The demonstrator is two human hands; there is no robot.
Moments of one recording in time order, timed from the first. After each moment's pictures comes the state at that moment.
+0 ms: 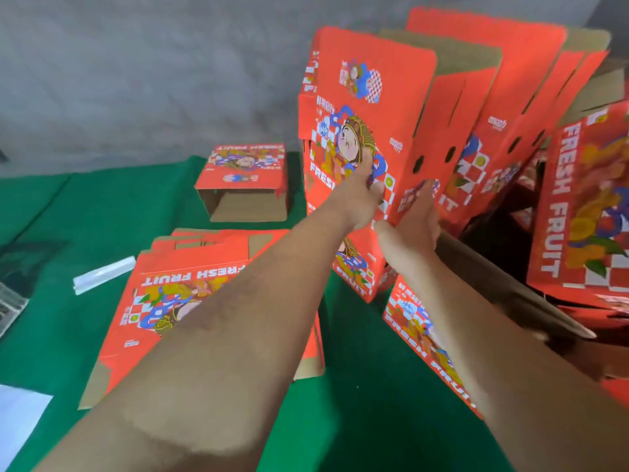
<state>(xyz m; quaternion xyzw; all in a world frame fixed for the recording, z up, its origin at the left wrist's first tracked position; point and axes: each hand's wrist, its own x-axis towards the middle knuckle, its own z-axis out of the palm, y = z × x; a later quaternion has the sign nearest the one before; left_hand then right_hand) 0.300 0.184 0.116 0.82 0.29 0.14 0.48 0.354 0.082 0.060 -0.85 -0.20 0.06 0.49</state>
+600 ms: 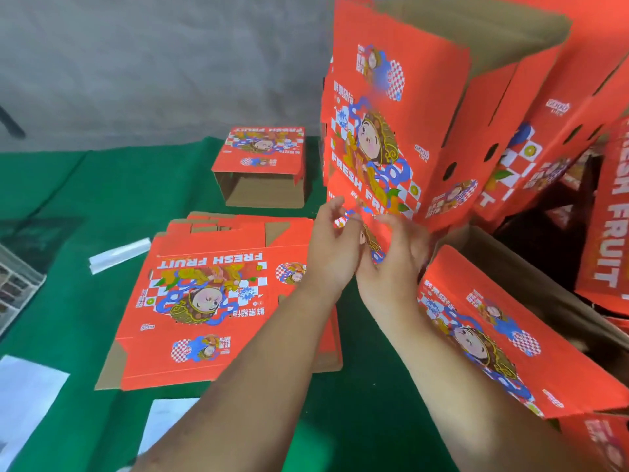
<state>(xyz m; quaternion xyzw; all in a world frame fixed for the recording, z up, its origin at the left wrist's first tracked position) 0.223 0.171 0.041 0.60 0.36 0.37 0.61 0.276 0.094 0.013 -0.75 -0.36 -0.11 0.54</state>
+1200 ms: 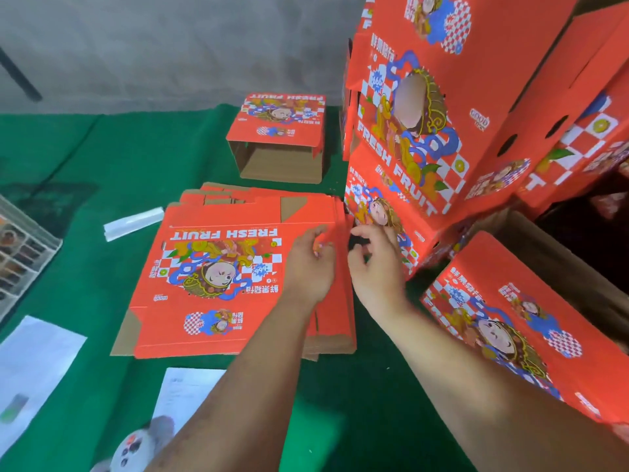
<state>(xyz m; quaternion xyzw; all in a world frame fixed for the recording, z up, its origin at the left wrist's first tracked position) 0.162 0.199 -0.038 0.67 0.47 0.29 0.50 0.260 0.126 -0.048 -0.76 -0.38 0.10 0.52</state>
